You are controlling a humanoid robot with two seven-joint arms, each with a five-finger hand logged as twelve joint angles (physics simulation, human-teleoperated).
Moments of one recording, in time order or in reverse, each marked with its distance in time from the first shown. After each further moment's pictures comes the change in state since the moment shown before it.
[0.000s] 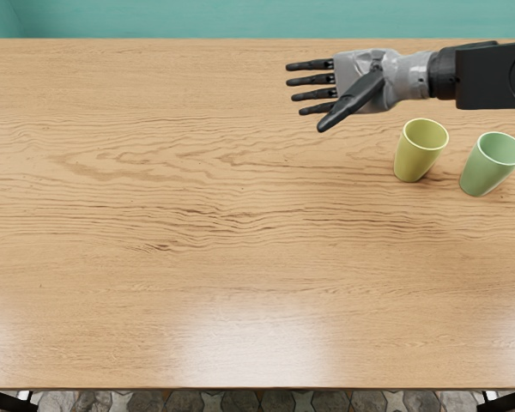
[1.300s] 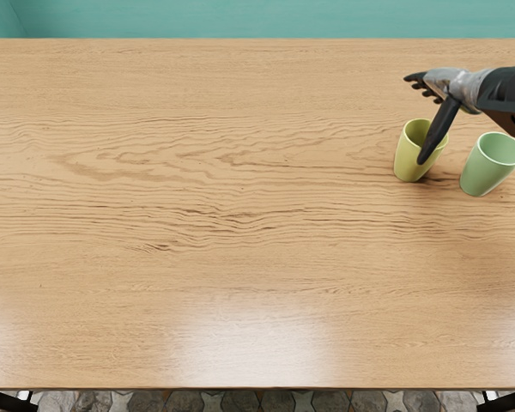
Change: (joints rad) left arm 0.000 0.000 0.000 0.000 0.000 0.000 0.000; right arm 0.022 -0.055 -0.228 -0.013 -0.846 -0.263 0.081
